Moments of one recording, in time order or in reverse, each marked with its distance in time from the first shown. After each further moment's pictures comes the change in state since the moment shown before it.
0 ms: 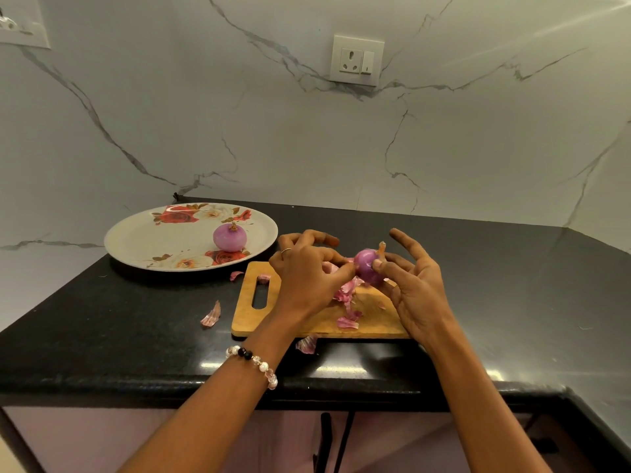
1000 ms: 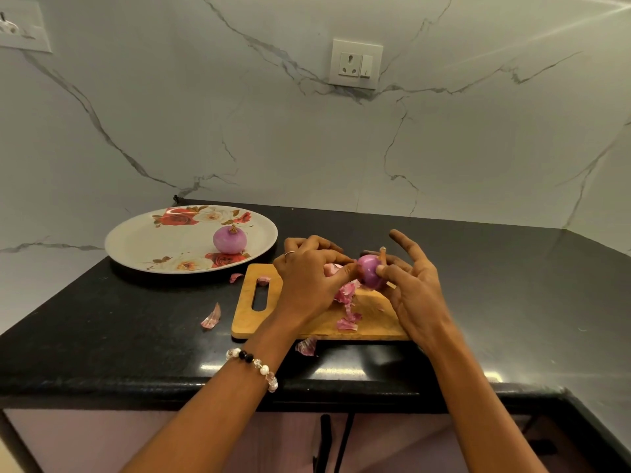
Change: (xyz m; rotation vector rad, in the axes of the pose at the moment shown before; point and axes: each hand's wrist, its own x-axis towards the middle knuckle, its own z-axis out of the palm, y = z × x) left_hand 0.000 -0.001 0.002 0.041 -0.025 0.037; right_hand 0.002 0.004 -0.005 -0.126 0.016 -0.017
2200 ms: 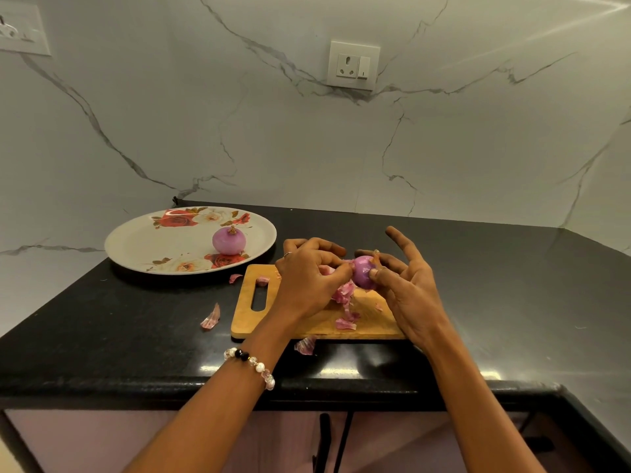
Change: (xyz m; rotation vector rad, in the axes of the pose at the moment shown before) left_hand 0.001 -0.009 0.002 -0.178 -0.033 -0.011; right_hand 0.000 0.005 -0.003 -0.044 -0.091 -0.062
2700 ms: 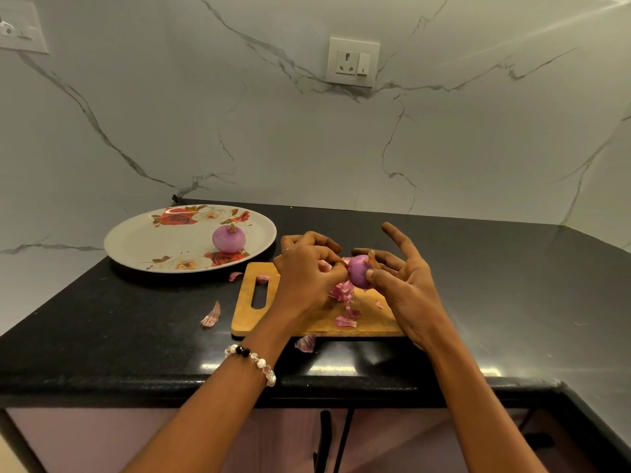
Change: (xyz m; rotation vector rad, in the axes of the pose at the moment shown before) left_hand 0.000 0.005 -0.003 0.034 0.014 -0.019; right_hand -0.004 -0.003 0.002 -0.072 -0.040 -0.045
